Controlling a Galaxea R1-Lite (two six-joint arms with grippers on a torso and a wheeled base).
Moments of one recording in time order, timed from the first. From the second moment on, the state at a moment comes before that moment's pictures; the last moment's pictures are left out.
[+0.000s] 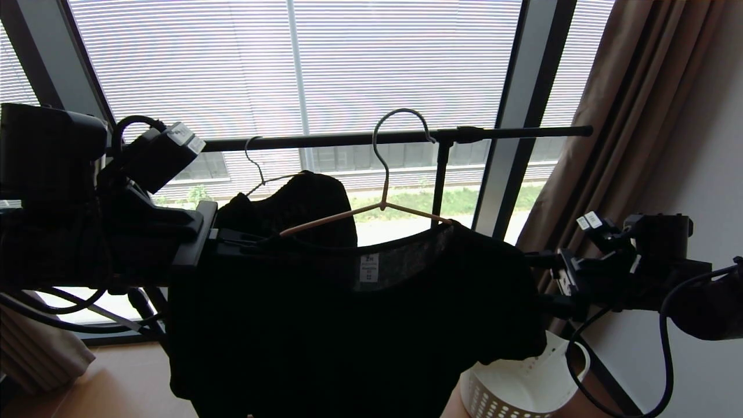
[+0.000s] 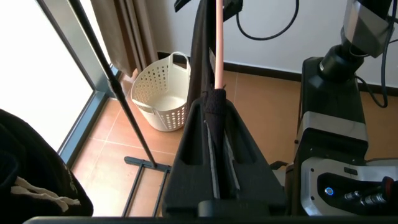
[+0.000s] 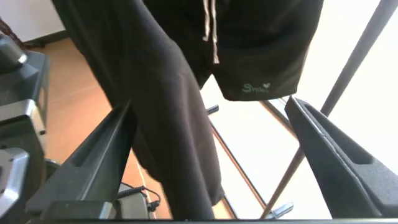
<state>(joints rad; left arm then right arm) -0.29 1.47 -0.96 -0.03 -0.93 0.39 -0.02 1.95 -0.73 -0.70 1.20 -0.33</state>
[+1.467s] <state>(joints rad) -0.19 1.42 -0.93 -0.03 -0.93 0.32 0.01 1.92 -0.65 -0.75 1.05 -0.43</state>
